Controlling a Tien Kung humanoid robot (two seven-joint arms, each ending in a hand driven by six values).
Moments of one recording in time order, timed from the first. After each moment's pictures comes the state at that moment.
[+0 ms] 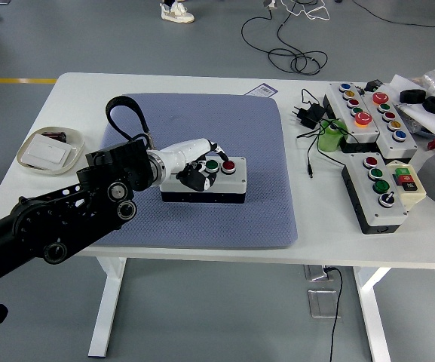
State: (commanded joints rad) left arm -0.89 0.24 -0.63 -1.27 1.42 -0.12 0.50; right arm 0.07 -0.13 1.18 0.18 -0.75 -0.29 -0.38
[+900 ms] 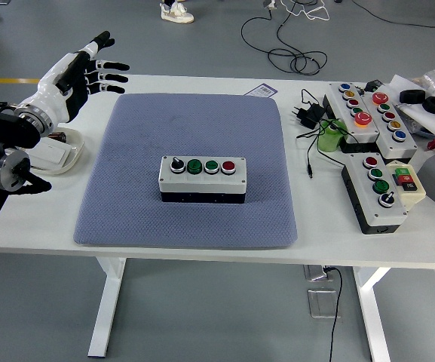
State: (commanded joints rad) left arm -0.63 0.41 -1.17 -1.26 0.76 0.11 0.21; right arm 0.05 -0.13 1.18 0.18 -0.75 -0.29 -0.39
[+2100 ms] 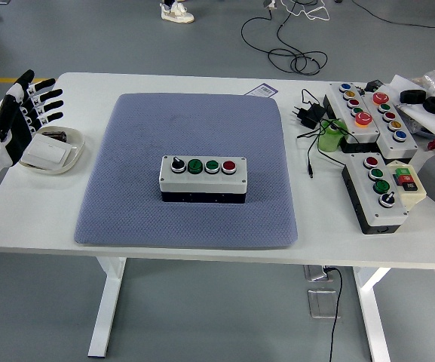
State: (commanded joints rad) left arm -0.34 0.46 -1.37 -1.33 0.81 -0.02 0.12; right arm 0.04 -0.12 1.19 0.18 -0.71 -0.29 -0.38
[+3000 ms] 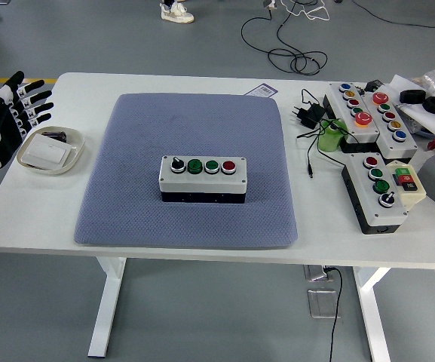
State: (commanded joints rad) left arm -0.32 0.48 -1.43 -1.32 0.82 -0.08 0.14; right arm 0.04 -0.11 1.19 0.18 -0.69 -0.29 -0.37
